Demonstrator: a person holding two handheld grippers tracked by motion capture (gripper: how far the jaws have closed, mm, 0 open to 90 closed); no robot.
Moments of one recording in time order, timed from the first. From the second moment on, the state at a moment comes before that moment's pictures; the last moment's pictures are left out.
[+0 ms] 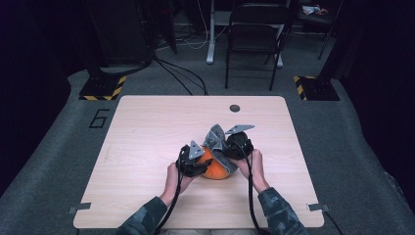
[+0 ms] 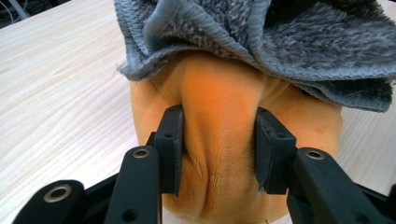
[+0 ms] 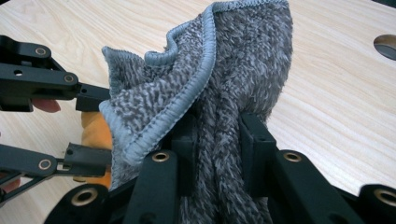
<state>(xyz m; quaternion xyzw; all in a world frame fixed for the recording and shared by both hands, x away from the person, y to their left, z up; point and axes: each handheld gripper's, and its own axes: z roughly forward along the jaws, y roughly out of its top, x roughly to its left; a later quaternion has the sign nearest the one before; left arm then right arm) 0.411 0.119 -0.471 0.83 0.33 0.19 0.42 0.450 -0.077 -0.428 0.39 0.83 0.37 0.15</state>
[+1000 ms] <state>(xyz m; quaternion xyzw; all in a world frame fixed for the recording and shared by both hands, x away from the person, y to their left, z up) 0.414 0.122 -0.473 0.82 0.33 0.19 0.43 0.453 -0.121 -0.441 0.42 0.85 0.27 0.12</state>
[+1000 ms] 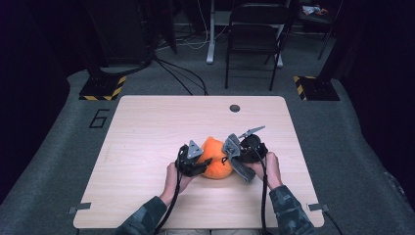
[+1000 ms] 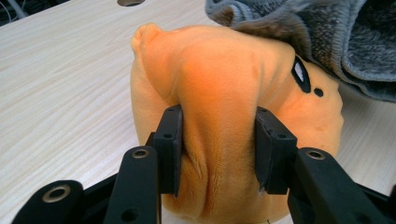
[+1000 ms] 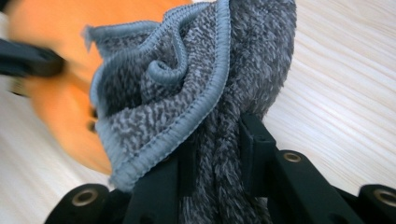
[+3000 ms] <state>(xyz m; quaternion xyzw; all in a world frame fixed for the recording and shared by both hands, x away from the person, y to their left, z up) 0.416 0.121 -0.475 0.81 0.34 0.19 0.43 0.463 -0.134 -0.464 0.46 0.84 0.25 0.12</state>
